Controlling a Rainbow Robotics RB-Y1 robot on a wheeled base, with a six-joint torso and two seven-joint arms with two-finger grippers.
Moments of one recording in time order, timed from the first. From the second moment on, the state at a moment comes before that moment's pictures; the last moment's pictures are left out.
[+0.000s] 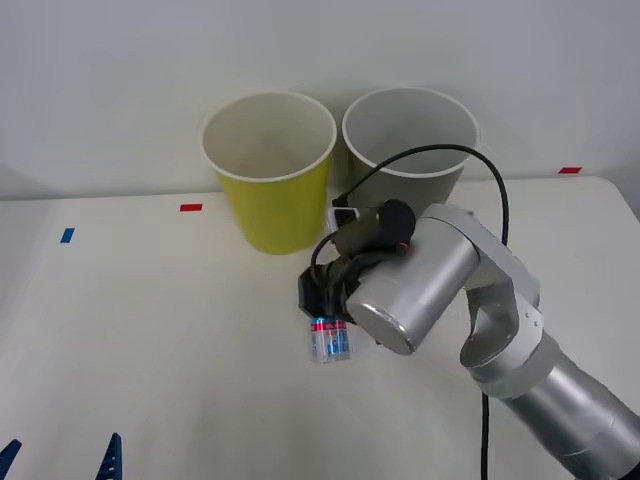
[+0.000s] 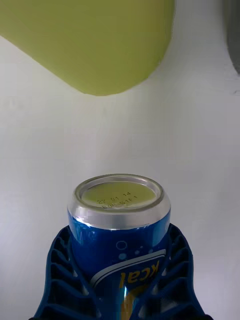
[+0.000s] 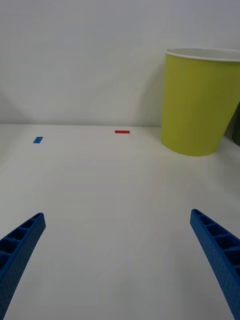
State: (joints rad) right arm -0.49 -0.26 0.58 -1.94 -0.33 1.46 0.89; left arm 1.22 0.37 -0.21 -2.22 0.23 -0.52 -1.54
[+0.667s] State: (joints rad) right arm -0.20 -0.16 0.30 -2.32 -0.24 1.45 1.45; left arm 1.22 0.37 -0.21 -2.22 0.23 -0.52 -1.54
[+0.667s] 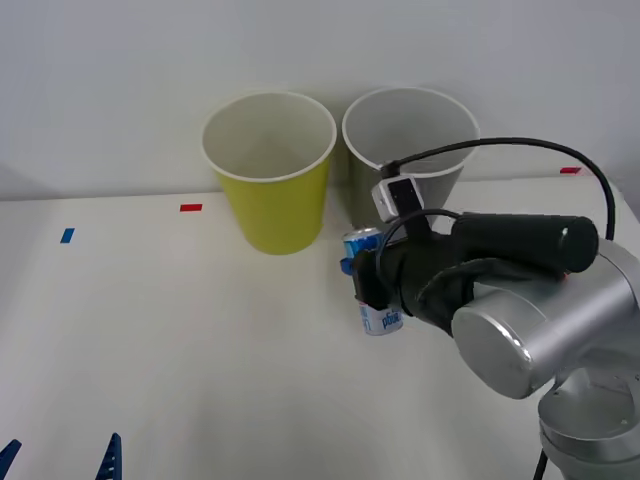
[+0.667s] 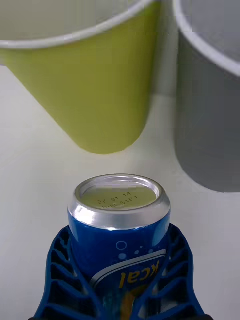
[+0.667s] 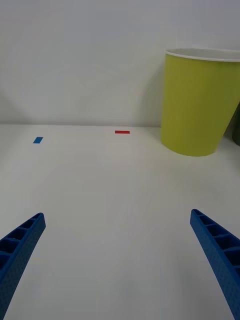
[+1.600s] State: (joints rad) right arm -0.28 -0.05 0.16 -2.48 -0.05 1.40 1.49; left arm 1.22 0.37 -0.21 -2.22 0.23 -0.52 -1.54
